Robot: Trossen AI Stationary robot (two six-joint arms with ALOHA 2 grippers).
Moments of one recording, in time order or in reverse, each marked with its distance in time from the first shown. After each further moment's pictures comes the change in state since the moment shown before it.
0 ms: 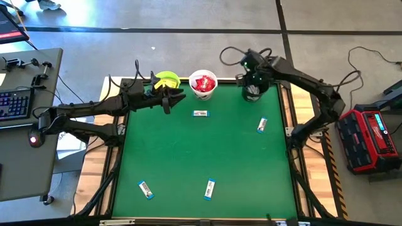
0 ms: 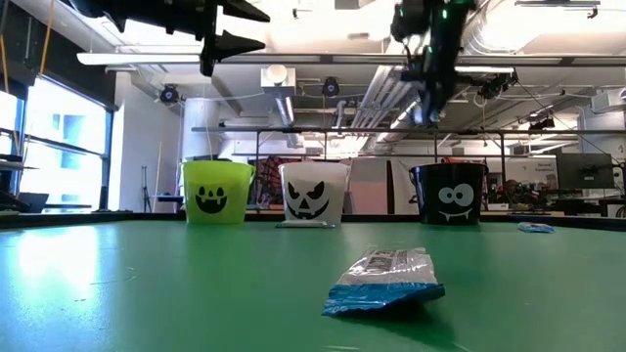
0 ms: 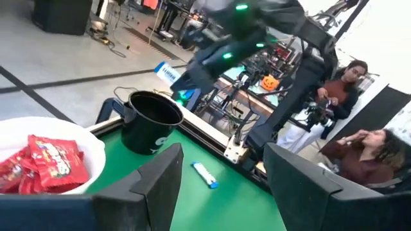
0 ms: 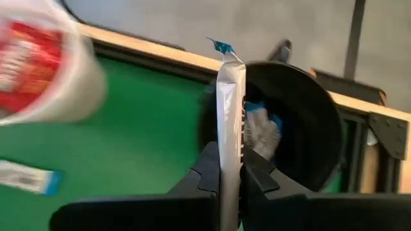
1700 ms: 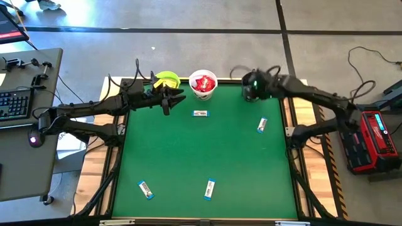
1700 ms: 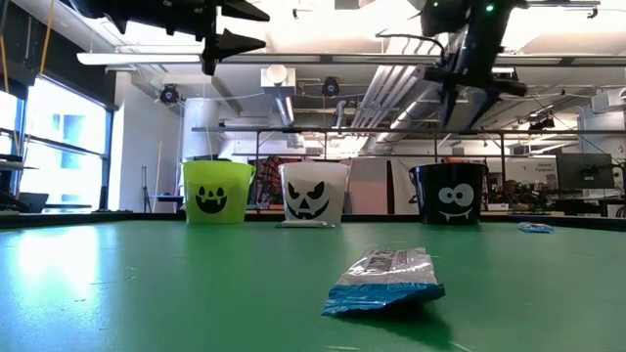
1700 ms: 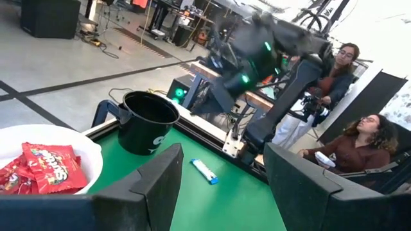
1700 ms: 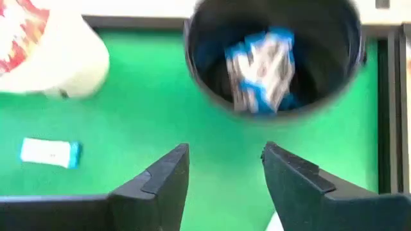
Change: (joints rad) left arm 0.013 0.000 0.000 -0.002 0.051 0.058; right arm 0.118 -0.268 -0.354 0.098 -0.013 0.314
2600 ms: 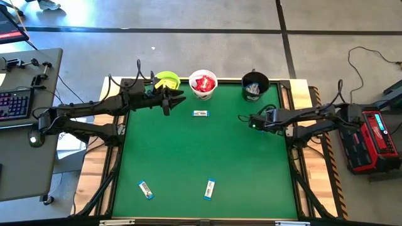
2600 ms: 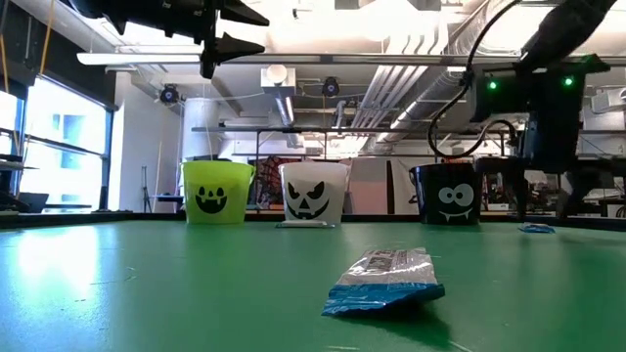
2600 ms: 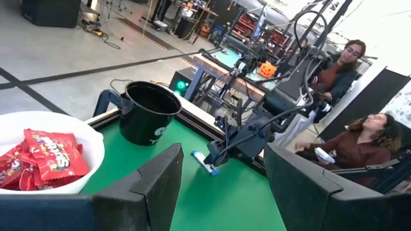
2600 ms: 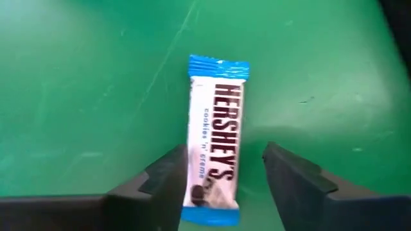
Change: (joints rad) left arm 0.000 0.000 0.000 -0.034 0.002 -0.019; right arm 0.321 -0.019 -0.603 0.197 0.024 0.836
